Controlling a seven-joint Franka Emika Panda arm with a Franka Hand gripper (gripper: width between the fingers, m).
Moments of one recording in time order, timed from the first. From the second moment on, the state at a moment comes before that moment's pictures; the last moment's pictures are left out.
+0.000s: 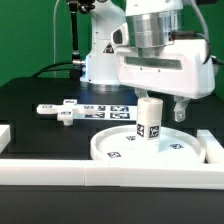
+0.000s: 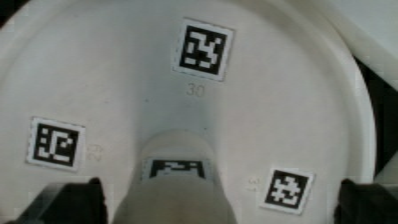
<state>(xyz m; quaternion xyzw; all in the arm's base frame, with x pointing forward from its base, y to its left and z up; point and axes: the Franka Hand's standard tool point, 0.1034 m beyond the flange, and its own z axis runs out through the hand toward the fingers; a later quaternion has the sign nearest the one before) 0.561 0.063 0.068 -0.92 0.38 0.03 0.06</state>
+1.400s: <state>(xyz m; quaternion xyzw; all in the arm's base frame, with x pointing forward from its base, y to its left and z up) 0.522 0.003 0.078 -1.00 -0.03 0.05 0.06</state>
